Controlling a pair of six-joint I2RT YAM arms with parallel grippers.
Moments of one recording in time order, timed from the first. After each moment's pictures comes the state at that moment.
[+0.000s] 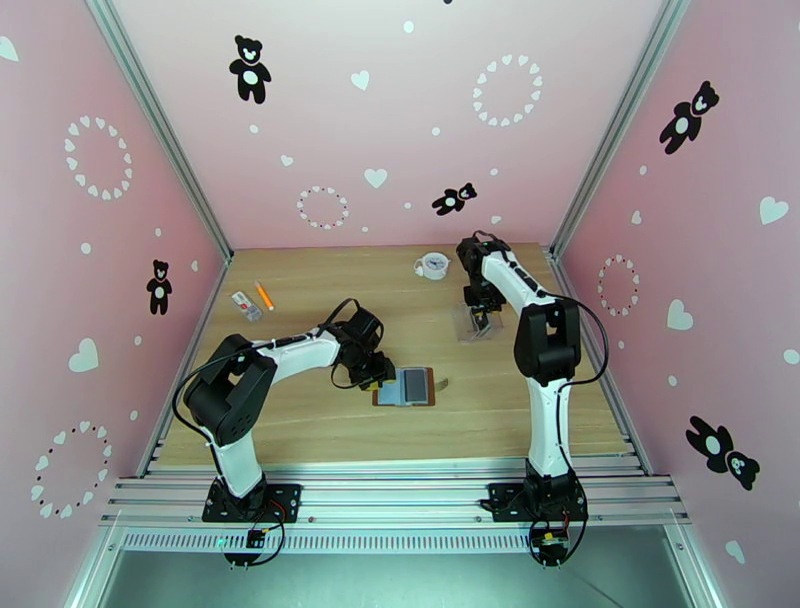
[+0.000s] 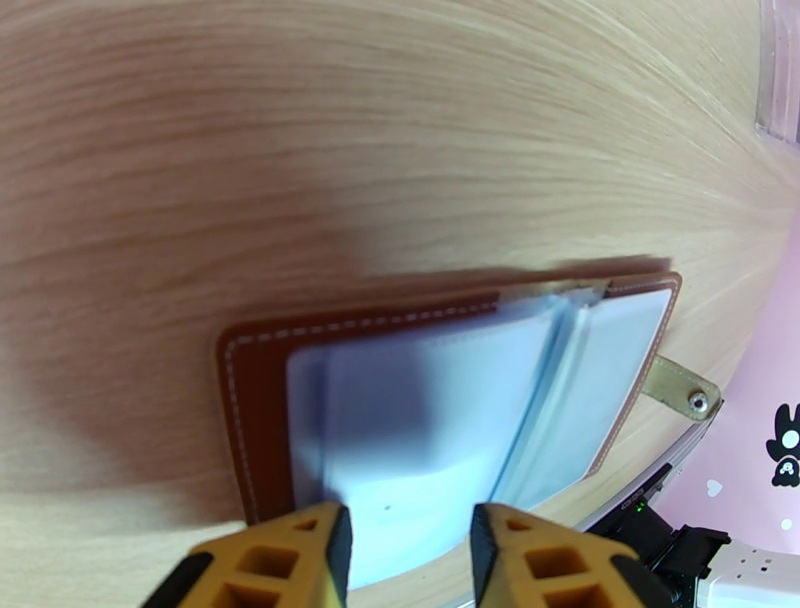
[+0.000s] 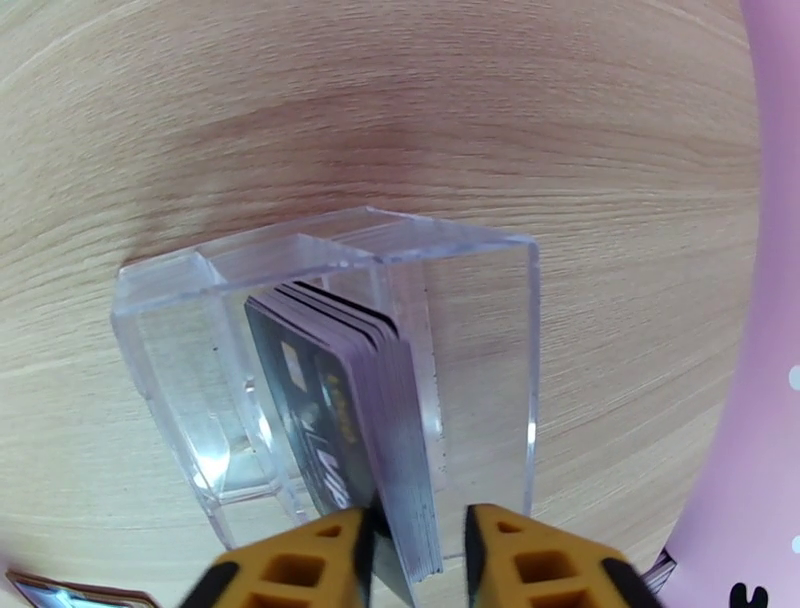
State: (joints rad) left arm -0.64 1.83 1.10 -0.51 0.44 -0.85; right arm 0.24 2.21 1.98 -1.30 0.32 0.28
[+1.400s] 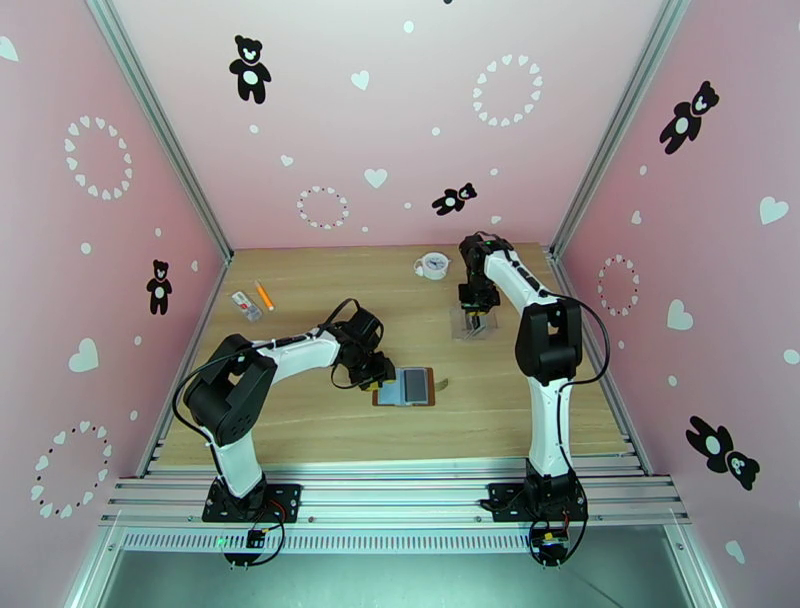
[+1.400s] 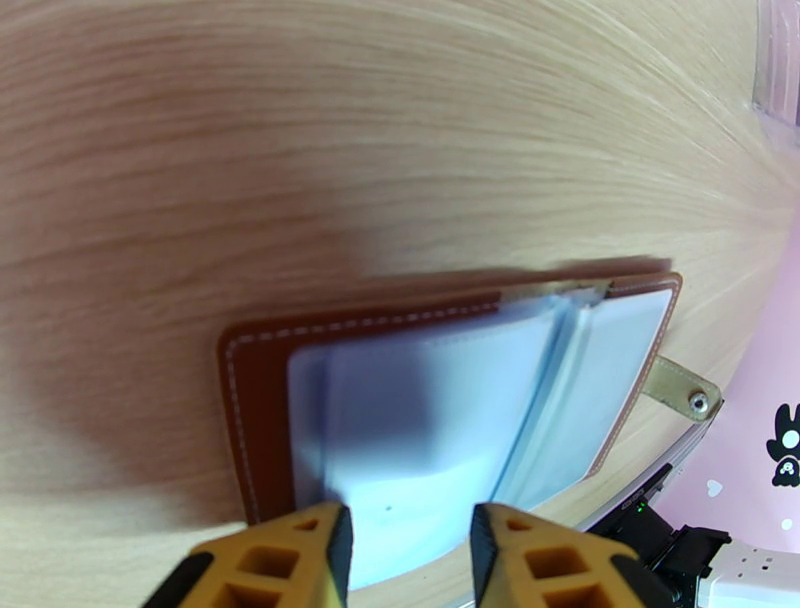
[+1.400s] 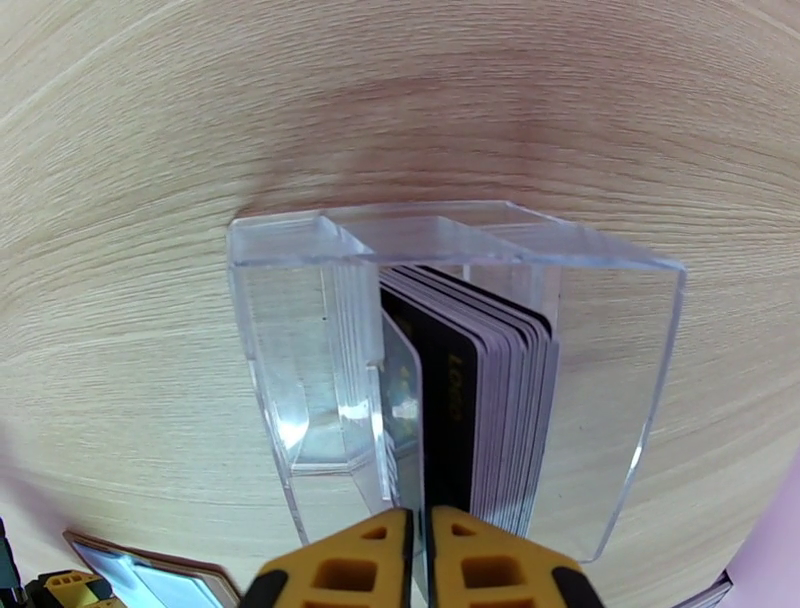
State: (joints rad) left arm -0.64 1.83 1.09 -0.50 0.44 -0.85; right arm 0.23 2.21 1.98 -1.26 0.06 0.27
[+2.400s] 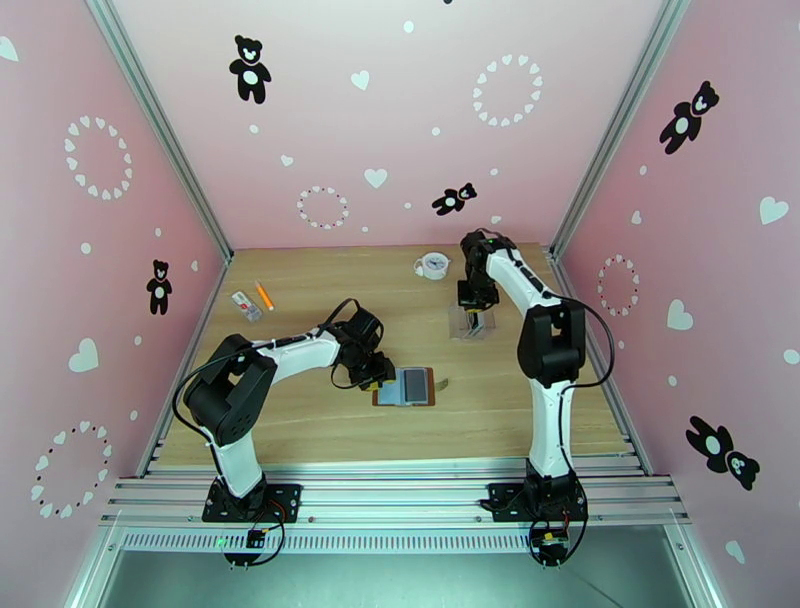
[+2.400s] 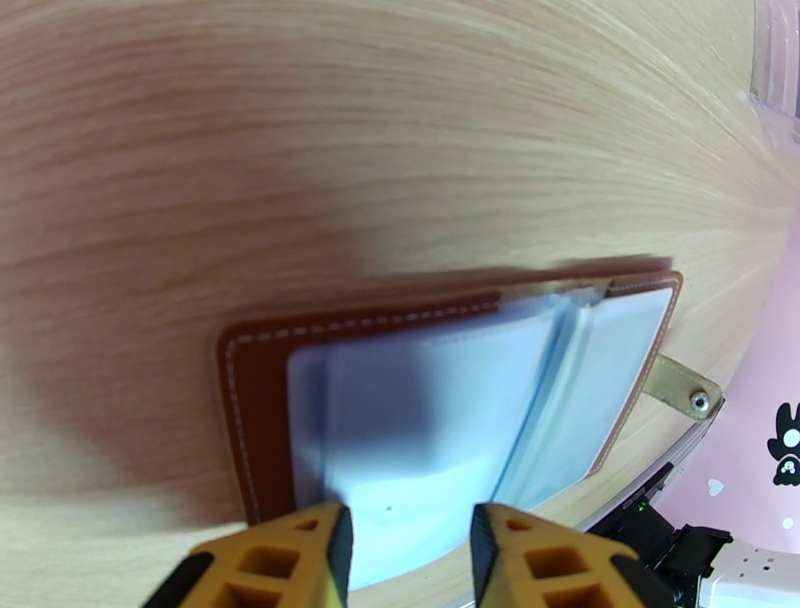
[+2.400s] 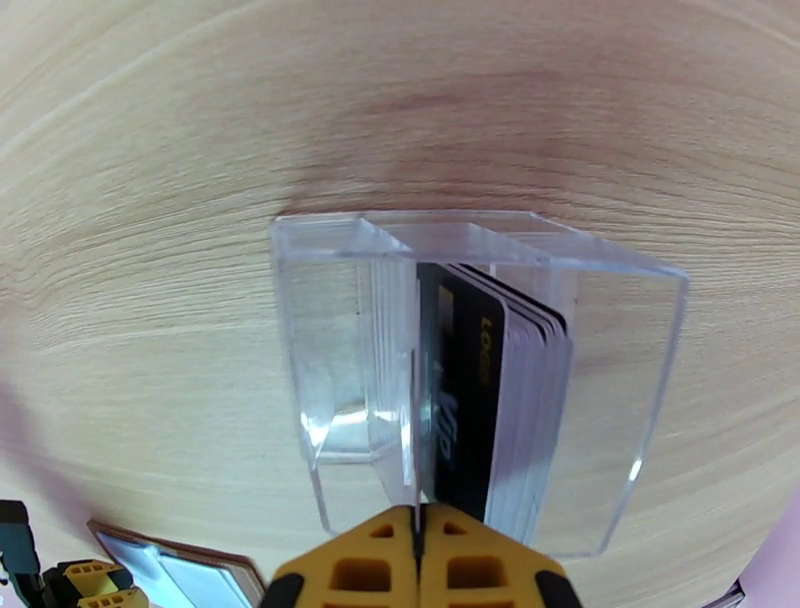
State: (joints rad) left arm -0.64 1.83 1.09 -0.51 0.44 -0.85; right arm 0.23 2.14 1.96 -1.25 0.02 0.27
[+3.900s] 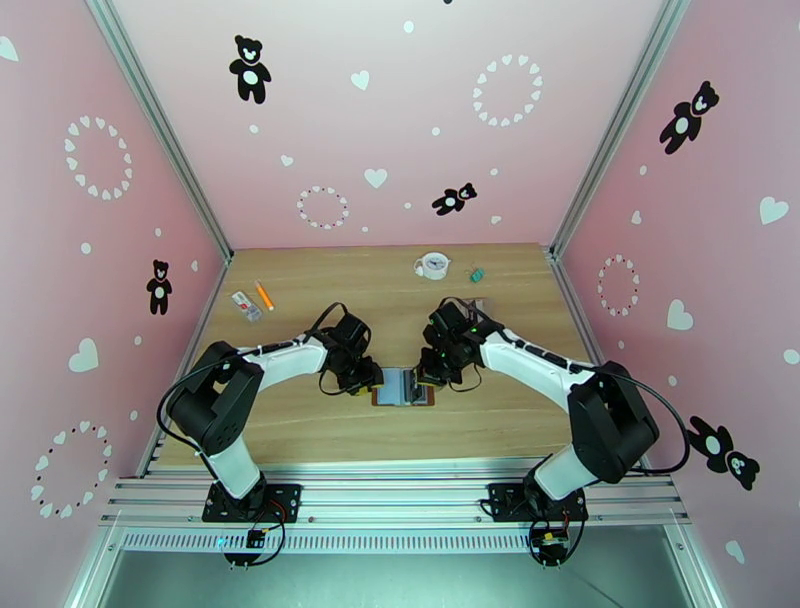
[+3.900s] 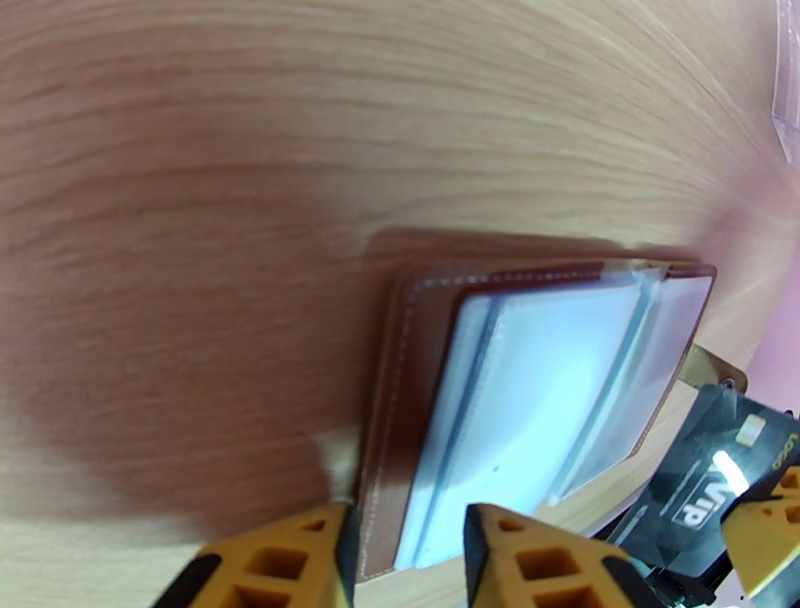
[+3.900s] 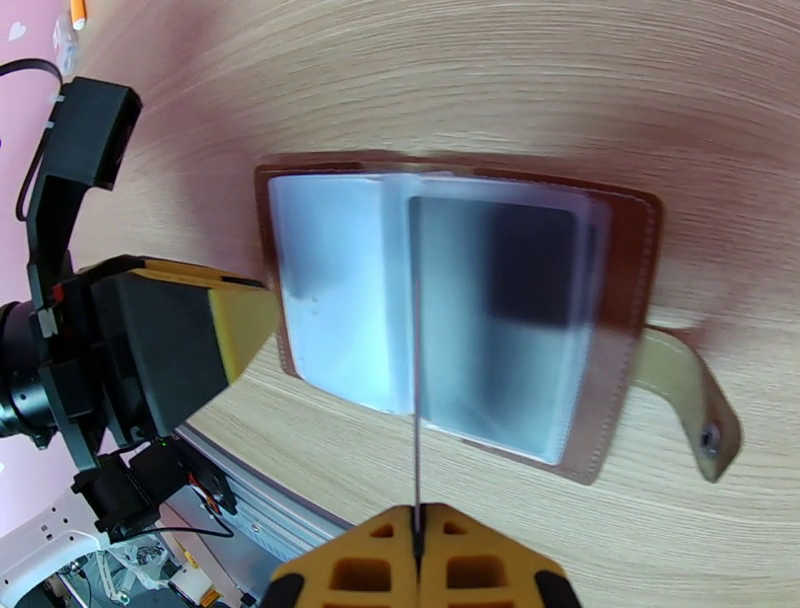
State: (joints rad) left arm -0.59 1.75 0.98 -0.48 0.43 -0.83; right arm 0.61 1.57 1.02 -0.66 -0.42 0.69
